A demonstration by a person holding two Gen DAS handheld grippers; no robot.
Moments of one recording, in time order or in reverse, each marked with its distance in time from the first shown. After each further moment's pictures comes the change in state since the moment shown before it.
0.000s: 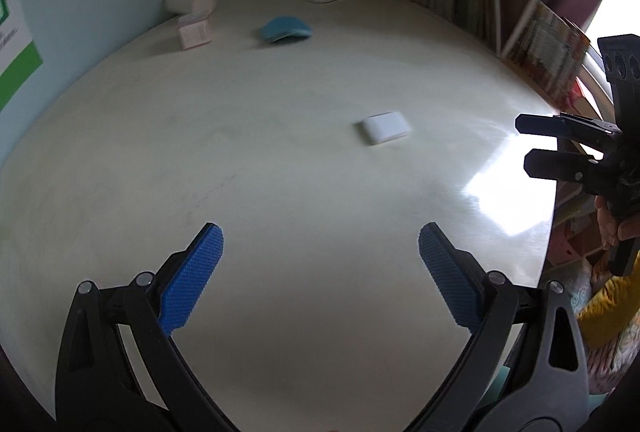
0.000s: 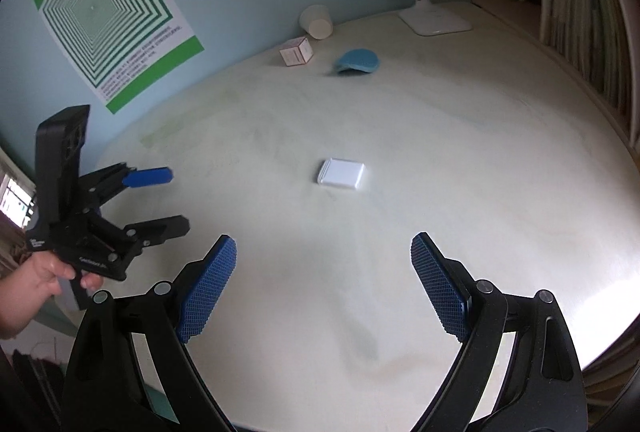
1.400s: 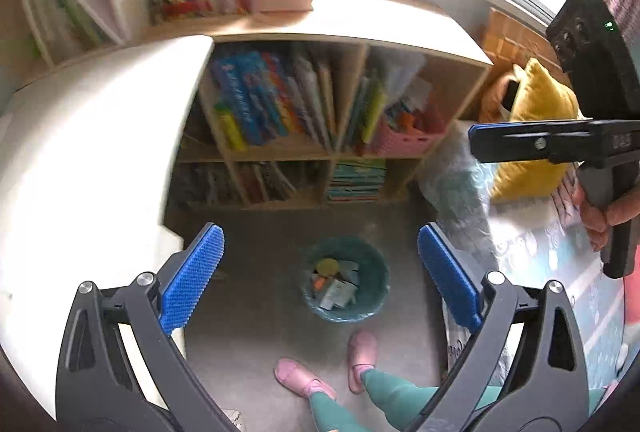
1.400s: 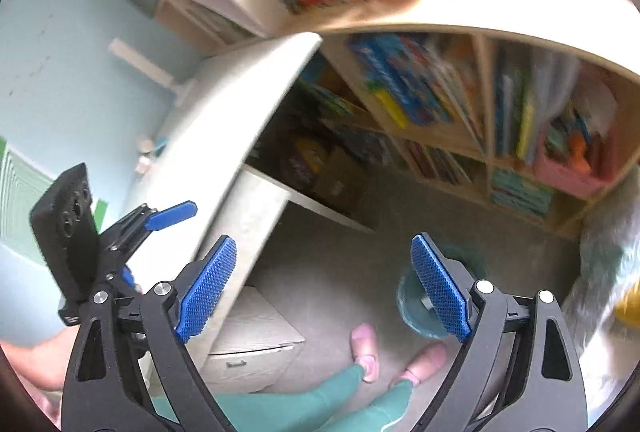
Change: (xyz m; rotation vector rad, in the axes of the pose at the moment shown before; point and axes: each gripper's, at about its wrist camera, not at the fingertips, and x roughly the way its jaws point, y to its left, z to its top) left arm 0.011 -0.387 -0.066 0.689 0.076 -0.427; right arm -0.258 -0.136 -0.311 0.773 -0.268 -0.216
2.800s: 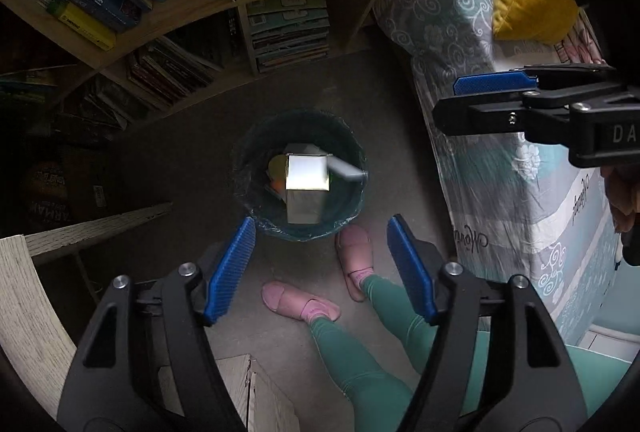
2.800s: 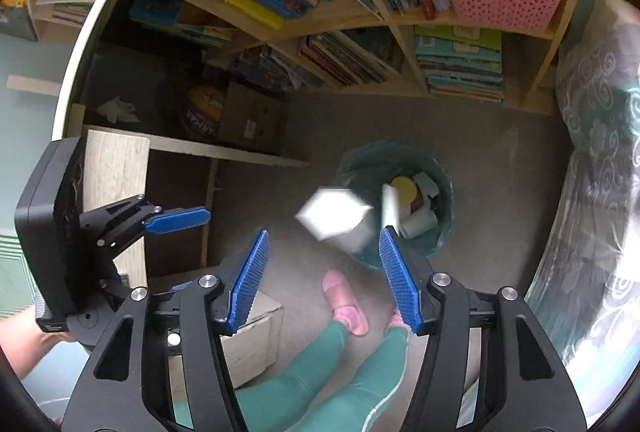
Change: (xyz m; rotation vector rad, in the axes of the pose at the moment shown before) left arm 0.218 -0.080 -0.072 0.254 0.534 -0.150; right arm 0.102 -0.175 -0.124 0.350 0.182 -0.163
